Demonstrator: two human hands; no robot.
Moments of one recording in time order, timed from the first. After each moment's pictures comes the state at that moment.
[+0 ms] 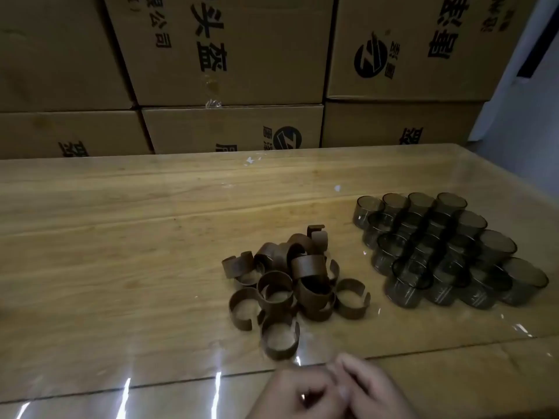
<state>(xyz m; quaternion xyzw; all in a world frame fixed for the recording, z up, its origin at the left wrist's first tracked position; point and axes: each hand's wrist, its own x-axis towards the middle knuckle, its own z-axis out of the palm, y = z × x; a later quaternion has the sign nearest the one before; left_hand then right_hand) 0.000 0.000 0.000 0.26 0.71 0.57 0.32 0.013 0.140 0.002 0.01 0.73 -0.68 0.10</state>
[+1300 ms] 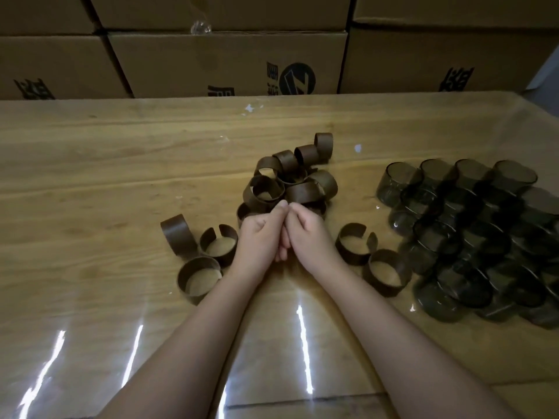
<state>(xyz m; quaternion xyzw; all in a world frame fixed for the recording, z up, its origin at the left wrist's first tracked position) -0.209 0.000 -0.015 0.08 0.74 0.67 -0.02 -0.202 0.108 -0.011 -0.05 0.81 -0.59 -0.06</state>
